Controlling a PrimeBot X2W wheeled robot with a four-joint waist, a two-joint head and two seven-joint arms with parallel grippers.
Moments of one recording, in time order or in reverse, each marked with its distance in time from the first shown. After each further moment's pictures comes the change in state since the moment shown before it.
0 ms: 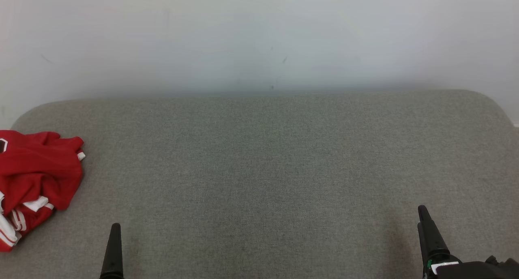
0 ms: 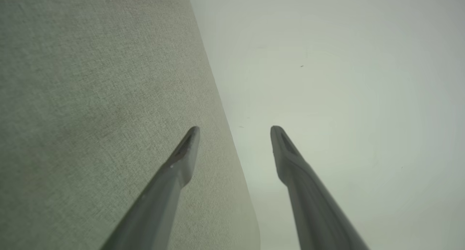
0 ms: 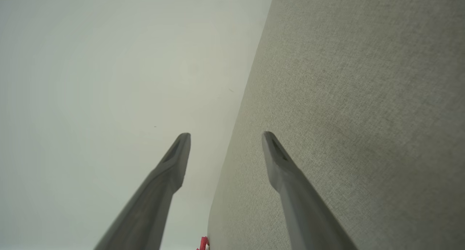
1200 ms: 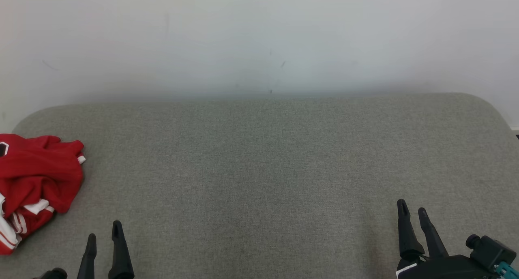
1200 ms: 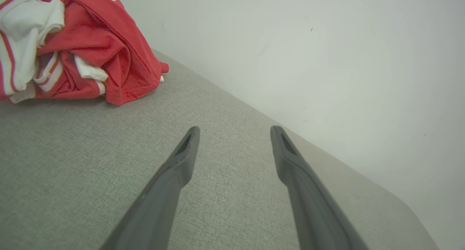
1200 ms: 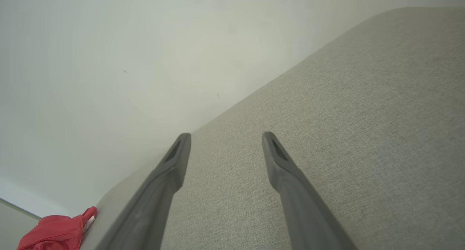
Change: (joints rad) left arm 0.007 0.035 -0.024 -0.032 0.756 0.114 -0.098; right arm -0.021 -0.002 0.060 0.003 -0.702 0.000 -0.140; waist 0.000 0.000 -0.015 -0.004
